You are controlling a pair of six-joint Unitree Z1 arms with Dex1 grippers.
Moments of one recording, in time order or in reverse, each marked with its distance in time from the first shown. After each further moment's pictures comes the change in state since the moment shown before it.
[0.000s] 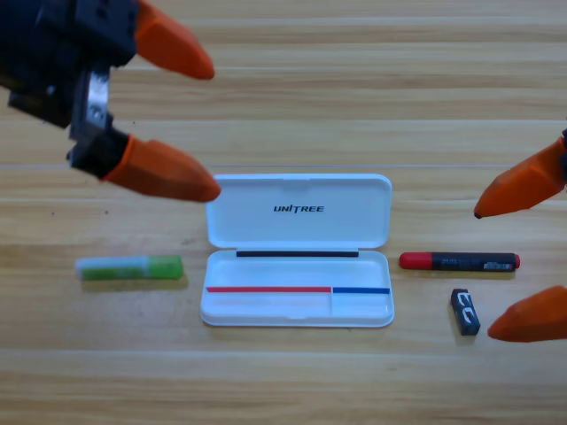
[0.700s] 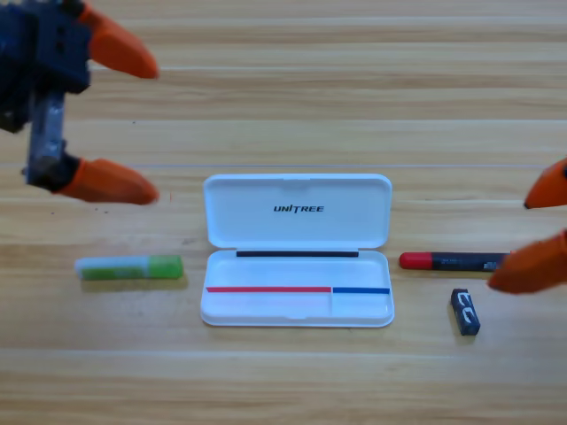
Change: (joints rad) arm 0 -0.006 -0.044 0.060 0.026 0.203 0.126; arm 1 -0.028 0.038 0.003 0.034 -0.198 0.331
